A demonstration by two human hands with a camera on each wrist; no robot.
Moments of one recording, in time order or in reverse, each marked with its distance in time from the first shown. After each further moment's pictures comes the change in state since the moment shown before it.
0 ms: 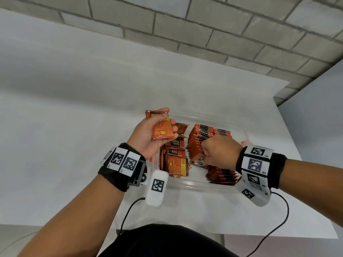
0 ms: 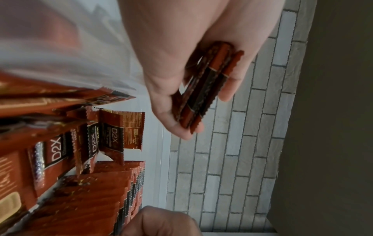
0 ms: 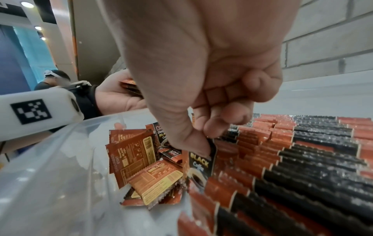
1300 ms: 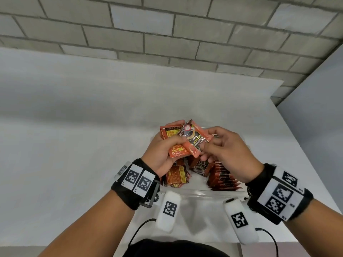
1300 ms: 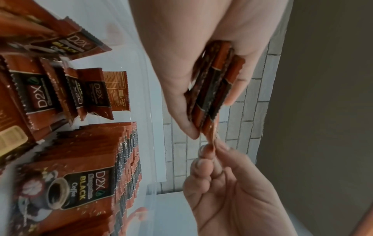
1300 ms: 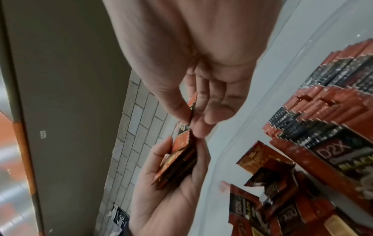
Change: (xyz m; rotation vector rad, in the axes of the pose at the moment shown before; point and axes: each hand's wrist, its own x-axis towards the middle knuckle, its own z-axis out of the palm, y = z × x) left_hand -0.012 -0.021 0.044 0.155 -0.103 -0.020; right_hand -0.047 -0.011 -0.011 1.460 0.453 0.040
